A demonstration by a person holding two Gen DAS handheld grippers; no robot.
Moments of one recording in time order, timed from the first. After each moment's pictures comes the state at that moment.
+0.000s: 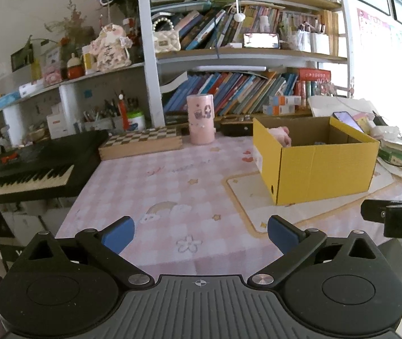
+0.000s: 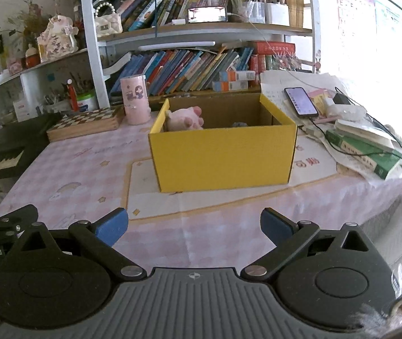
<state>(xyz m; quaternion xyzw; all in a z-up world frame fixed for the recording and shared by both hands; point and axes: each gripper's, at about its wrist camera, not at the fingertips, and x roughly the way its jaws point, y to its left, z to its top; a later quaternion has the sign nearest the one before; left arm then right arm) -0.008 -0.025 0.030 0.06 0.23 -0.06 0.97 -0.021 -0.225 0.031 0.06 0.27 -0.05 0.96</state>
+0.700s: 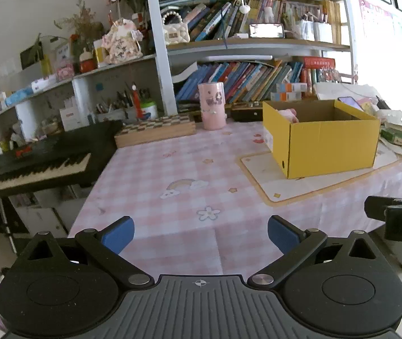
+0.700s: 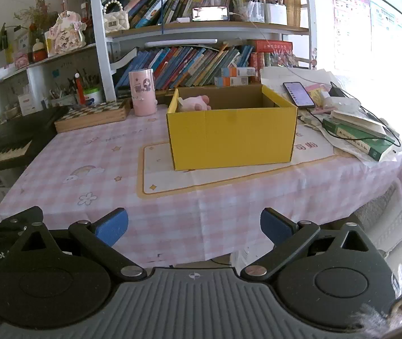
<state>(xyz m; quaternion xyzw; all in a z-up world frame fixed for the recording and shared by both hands) -0.045 -0.005 0.018 0.09 0.24 -0.04 0.97 -0.058 -0.194 0.019 0.06 0.27 -0.05 0.96</state>
